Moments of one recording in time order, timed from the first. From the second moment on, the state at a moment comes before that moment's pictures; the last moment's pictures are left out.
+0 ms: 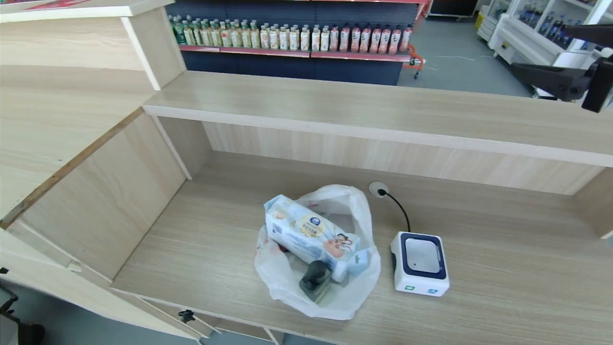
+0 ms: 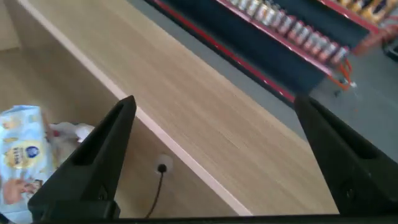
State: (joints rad) left arm 0.00 0.00 0.00 0.00 -0.02 -0.01; right arm 0.08 1.31 -1.18 -0.29 0.33 -0.43
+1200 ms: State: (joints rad) left arm 0.00 0.00 0.00 0.00 -0.02 -0.01; right arm -0.08 0.20 -0.04 -0.09 -0.03 -0.09
